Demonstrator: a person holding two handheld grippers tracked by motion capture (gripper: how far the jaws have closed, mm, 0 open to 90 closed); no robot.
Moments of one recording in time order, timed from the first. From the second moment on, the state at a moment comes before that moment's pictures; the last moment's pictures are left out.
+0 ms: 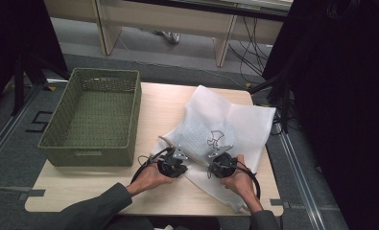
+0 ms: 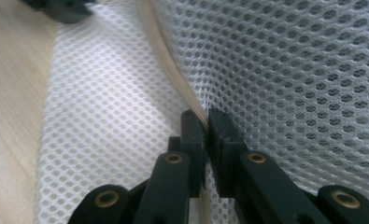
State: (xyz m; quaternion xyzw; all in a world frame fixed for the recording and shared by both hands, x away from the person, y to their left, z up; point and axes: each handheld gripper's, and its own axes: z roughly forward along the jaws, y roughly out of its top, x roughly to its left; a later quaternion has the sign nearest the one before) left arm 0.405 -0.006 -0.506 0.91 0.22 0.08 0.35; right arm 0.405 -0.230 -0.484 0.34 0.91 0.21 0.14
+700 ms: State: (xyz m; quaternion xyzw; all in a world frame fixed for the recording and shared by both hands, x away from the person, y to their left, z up) left arm 0.369 0.021 -0.491 0.89 0.25 0.04 0.39; right arm 0.412 -0.212 -0.479 0.32 0.91 0.21 0.16
